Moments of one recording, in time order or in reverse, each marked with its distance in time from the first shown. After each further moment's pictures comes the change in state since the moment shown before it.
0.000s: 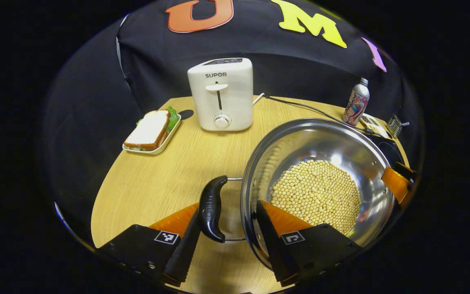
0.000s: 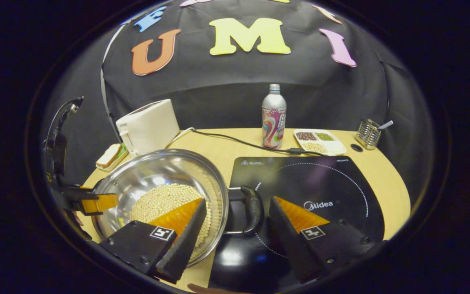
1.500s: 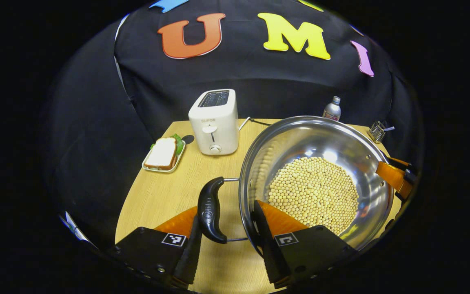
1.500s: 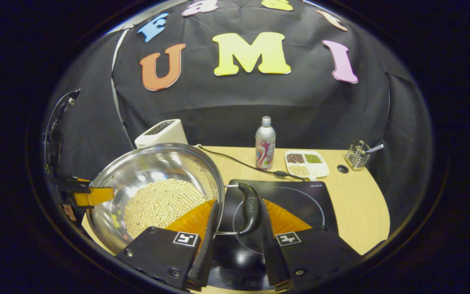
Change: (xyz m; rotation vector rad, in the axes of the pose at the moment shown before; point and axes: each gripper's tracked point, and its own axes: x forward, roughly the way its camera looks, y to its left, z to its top) left arm -0.125 -0.035 0.055 0.048 -0.071 -0.012; right arm -0.102 -0.040 0.074 -0.046 -0.057 0.055
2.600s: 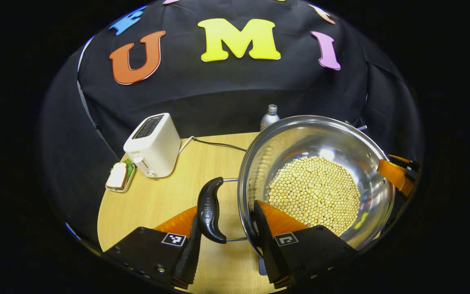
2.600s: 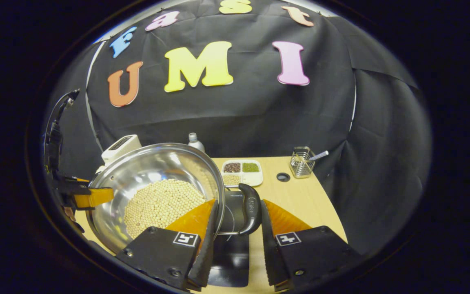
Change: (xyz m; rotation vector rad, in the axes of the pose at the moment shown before) left arm 0.003 -0.185 0.048 0.094 -0.032 -0.116; right arm -0.046 -0.183 0.021 0.065 -0.021 -0.161
